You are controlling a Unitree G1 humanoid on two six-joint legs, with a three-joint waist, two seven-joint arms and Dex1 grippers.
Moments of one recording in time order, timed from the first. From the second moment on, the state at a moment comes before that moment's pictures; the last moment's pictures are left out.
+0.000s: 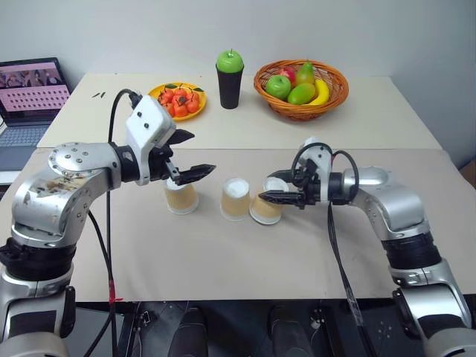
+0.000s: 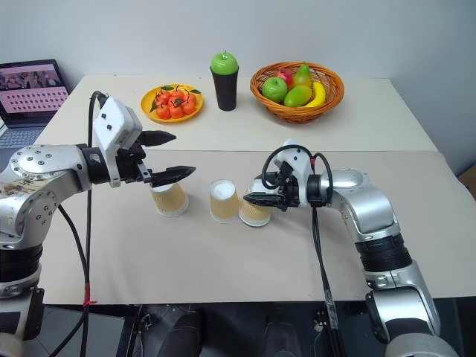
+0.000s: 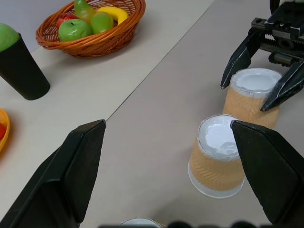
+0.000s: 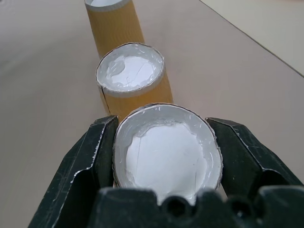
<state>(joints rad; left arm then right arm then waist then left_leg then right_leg) -0.67 0.81 0.03 -0.36 -0.51 0.85 -0.79 -0.69 -0.57 0.15 -0.02 0.37 0.69 1.02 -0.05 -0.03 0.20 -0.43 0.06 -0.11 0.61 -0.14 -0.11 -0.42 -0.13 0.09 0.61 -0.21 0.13</state>
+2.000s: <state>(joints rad) -0.09 0.61 0.54 -0.68 -0.56 0.91 -0.41 -0.83 -0.94 0.07 0.08 0.47 0.65 1.34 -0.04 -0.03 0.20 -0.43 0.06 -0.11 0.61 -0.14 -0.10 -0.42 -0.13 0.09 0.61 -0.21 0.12</state>
